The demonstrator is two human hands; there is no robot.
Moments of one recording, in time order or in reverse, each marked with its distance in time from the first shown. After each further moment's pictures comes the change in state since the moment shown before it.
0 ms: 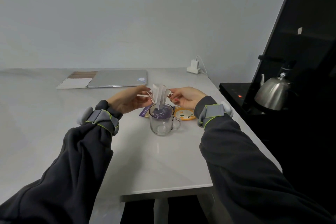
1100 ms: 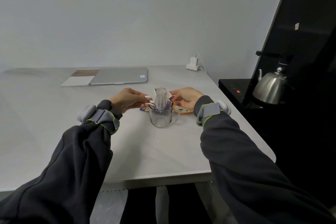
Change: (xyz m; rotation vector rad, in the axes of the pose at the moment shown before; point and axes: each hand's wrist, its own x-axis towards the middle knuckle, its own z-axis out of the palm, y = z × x) left_hand -0.013 -0.024 -0.013 0.374 0.043 0.101; right_hand -0.018 0.021 -0.002 -0.180 0.150 -0.041
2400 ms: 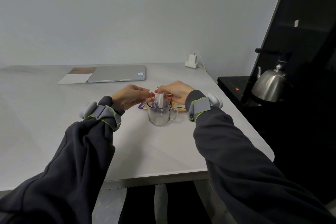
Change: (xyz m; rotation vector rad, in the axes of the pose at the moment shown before) left_hand 0.004 0.006 0.012 -0.176 -0.114 0.023; right_hand 0.001 -0.009 0.022 -0.241 -0.040 -0.100
